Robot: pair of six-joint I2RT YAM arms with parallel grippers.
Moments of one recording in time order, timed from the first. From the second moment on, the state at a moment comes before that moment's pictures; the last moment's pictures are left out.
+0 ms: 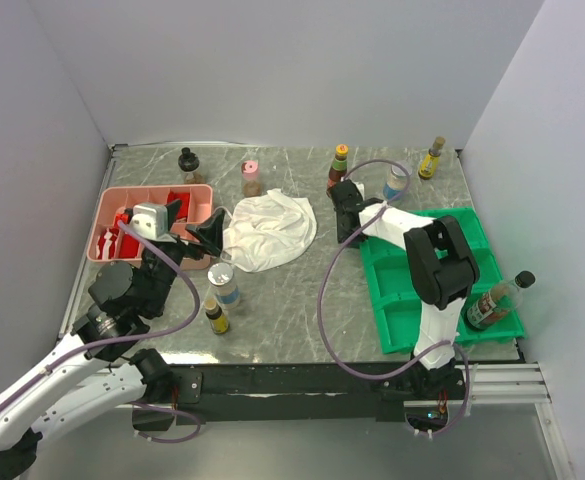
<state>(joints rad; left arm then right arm) -0.84 0.59 0.76 0.11 -0.52 -0.04 0.42 1.92 1.24 -0.43 0.31 0.35</state>
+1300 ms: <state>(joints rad) -0.60 1.15 1.16 -0.07 -0.51 -0.22 0.48 1.25 1.07 -0.37 0.14 0.41</state>
